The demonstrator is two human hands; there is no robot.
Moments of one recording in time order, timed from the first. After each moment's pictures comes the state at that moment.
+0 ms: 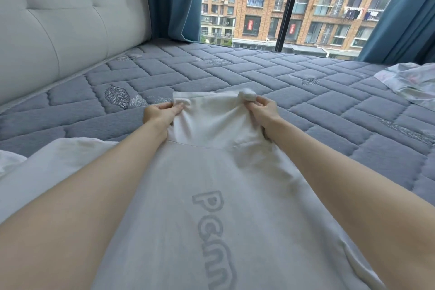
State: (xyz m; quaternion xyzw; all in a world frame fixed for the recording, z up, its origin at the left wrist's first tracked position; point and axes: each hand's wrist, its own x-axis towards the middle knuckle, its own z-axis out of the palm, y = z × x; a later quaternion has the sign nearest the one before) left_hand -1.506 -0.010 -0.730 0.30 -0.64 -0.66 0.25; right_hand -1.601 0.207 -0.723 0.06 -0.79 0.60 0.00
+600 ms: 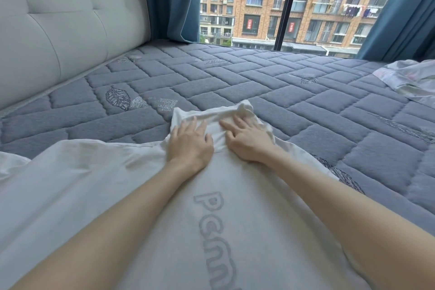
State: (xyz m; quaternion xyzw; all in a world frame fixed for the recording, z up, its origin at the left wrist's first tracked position) left_hand -1.471 0.060 -0.759 0.15 -0.98 -0.10 0.13; right_hand -1.542 0.202 -0.738 0.29 -0.95 0.07 -0.02
